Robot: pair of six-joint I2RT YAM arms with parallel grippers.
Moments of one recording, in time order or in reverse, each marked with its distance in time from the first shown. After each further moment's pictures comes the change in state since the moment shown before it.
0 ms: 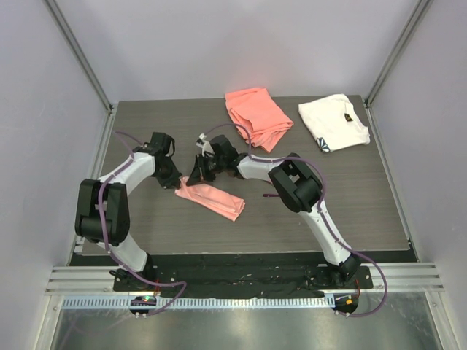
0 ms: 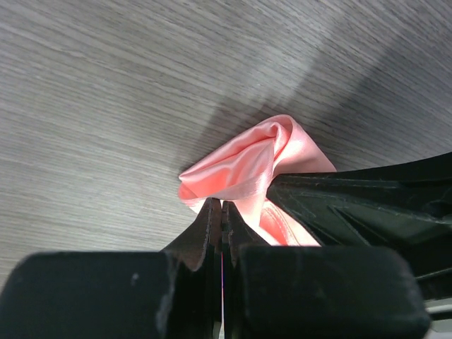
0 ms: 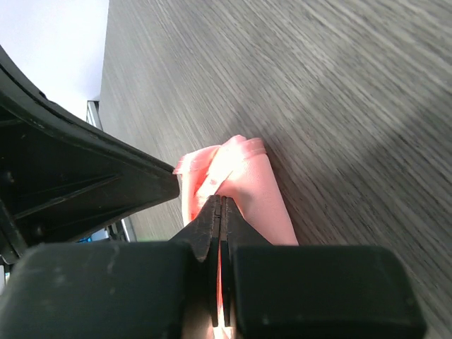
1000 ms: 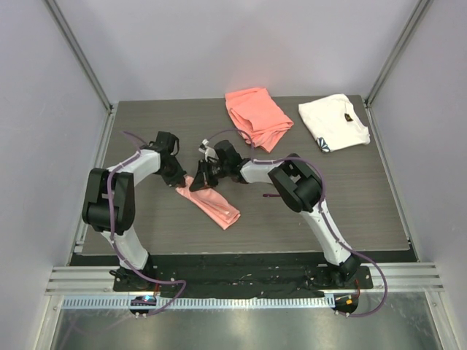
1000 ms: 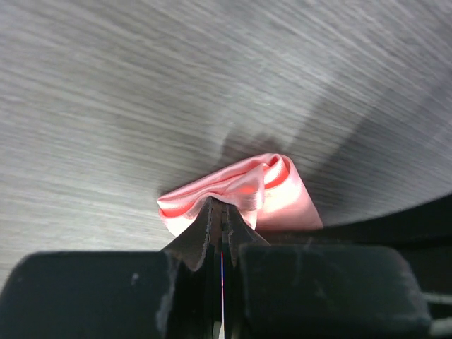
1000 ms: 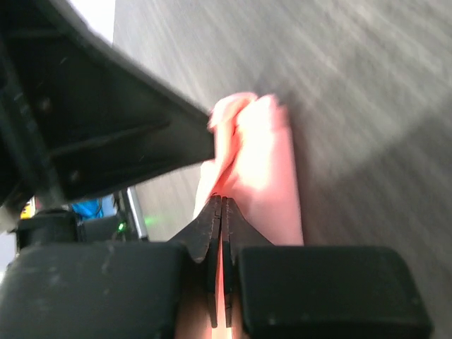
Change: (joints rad) left arm -0.012 0.119 0.037 0.069 0.031 -0.028; right arm -0.009 0.002 -0.099 0.125 -0.076 0.037
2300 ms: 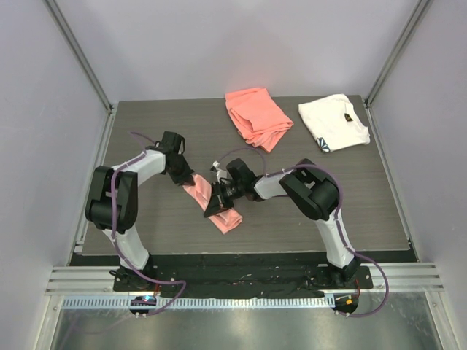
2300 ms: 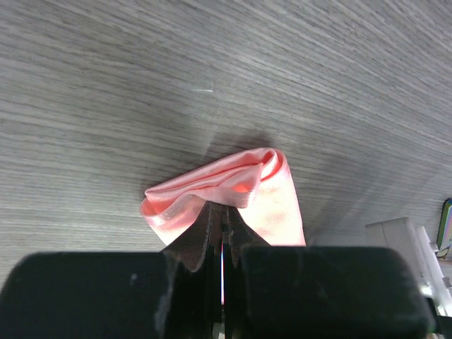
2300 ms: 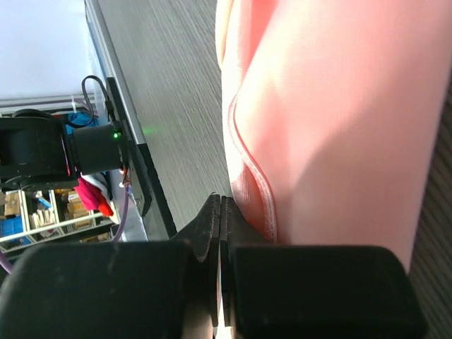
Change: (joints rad) left arm -0.048 0.021 0.000 0.078 0.086 -0.025; right arm 0.025 -0.245 -0.449 0.045 -0.071 -0.039
